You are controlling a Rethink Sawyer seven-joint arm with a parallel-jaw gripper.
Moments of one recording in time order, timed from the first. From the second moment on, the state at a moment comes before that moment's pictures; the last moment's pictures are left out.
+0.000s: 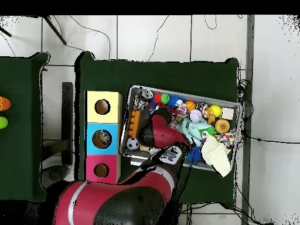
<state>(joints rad) 0.05 -0.05 -0.45 1.42 0.30 -0.31 1.97</state>
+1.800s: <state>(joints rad) 0.08 -0.05 -0.51 1.30 0.59 0.25 1.97</state>
